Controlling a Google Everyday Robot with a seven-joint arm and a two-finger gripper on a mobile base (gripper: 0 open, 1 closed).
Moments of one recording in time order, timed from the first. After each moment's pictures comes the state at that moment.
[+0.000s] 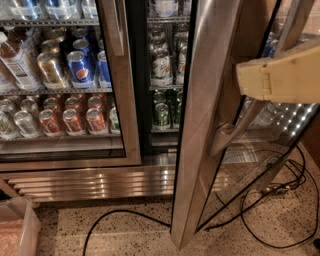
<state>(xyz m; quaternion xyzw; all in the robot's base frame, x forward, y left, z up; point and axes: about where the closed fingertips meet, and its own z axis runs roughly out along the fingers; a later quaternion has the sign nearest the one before) 0.370 -0.138 1.094 -0.28 0.80 0.13 0.52</state>
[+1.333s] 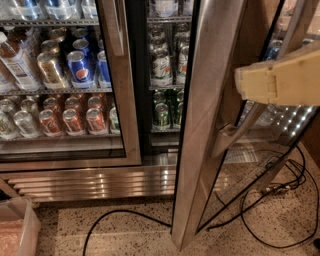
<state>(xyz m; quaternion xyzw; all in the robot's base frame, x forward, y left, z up) 0.370 -0.138 1.094 -0.28 0.80 0.13 0.52</state>
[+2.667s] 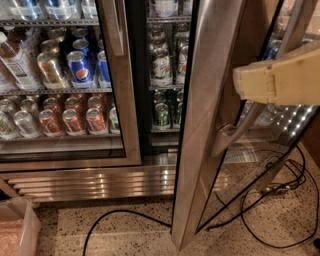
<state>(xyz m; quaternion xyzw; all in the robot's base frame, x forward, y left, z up) 0.370 -0.138 1.094 -0.28 0.80 0.13 0.52</state>
